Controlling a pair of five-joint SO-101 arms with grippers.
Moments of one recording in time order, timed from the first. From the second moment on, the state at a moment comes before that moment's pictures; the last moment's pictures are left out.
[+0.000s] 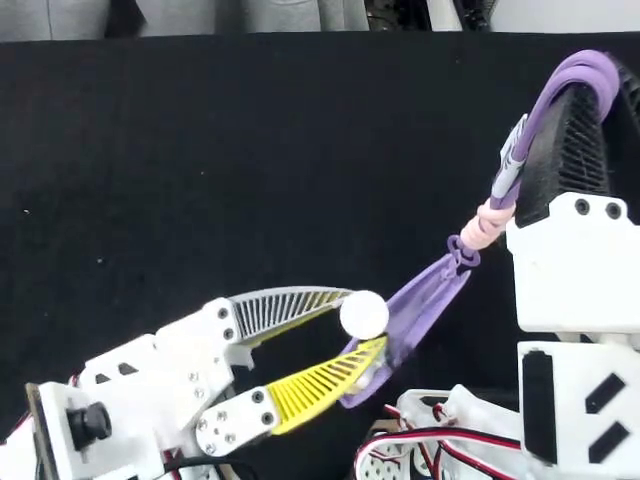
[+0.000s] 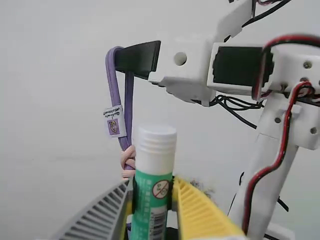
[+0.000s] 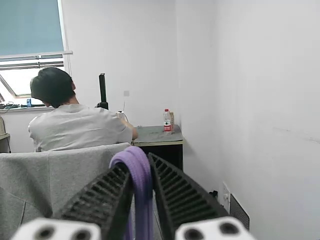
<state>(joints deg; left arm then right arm) 63.6 -89.6 47.6 29.1 -5.8 3.3 -15.8 -88.0 99.2 -5.1</state>
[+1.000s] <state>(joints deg) 63.1 -87.0 58.7 35.3 -5.4 3.3 -15.8 -88.0 99.2 -5.1</state>
